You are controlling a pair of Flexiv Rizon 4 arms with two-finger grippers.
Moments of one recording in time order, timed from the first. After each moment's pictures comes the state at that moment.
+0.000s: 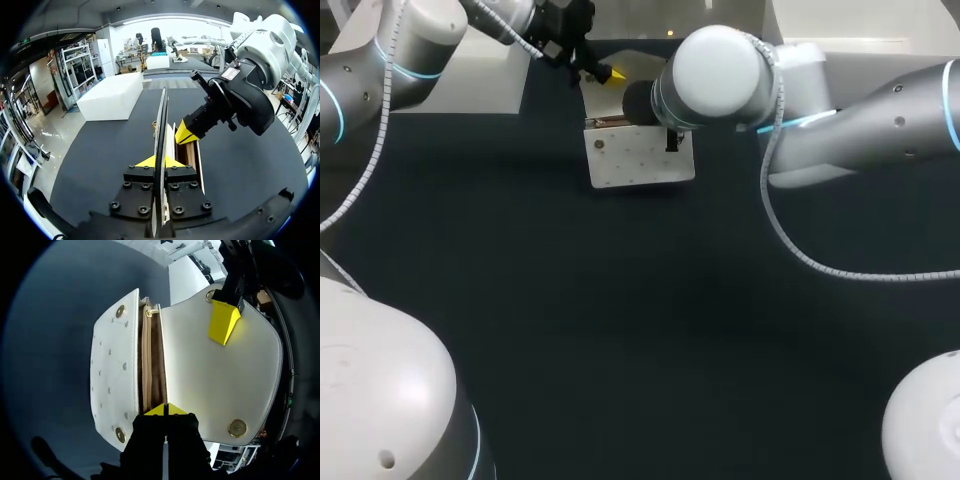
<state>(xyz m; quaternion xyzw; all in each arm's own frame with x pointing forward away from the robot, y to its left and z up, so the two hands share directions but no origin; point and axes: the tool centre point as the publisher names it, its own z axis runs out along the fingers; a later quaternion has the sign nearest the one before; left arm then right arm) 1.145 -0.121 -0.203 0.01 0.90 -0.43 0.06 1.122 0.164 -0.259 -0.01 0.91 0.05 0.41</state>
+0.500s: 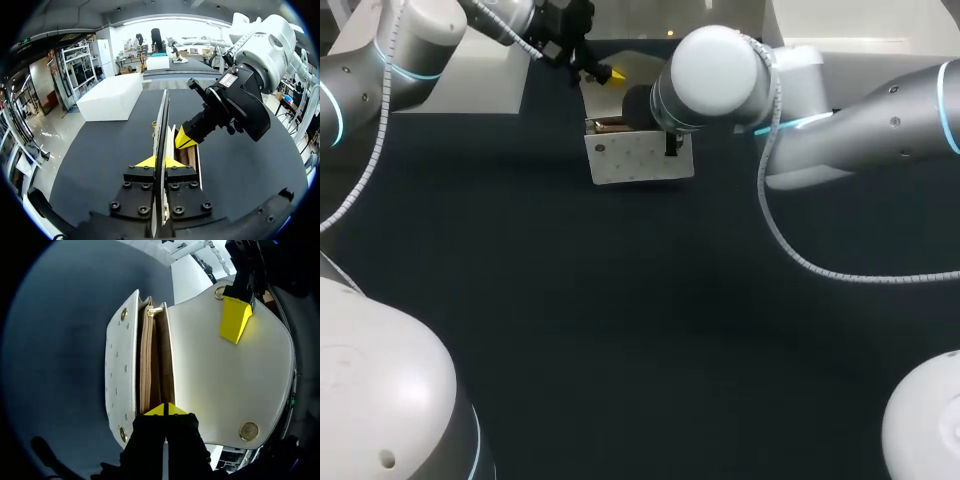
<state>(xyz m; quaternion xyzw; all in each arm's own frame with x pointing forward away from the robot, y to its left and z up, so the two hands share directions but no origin) 1.143 -0.121 -0.202 0.01 0.90 -0.44 0.06 1.120 0.165 -0.271 -0.01 0.92 0.05 0.39</state>
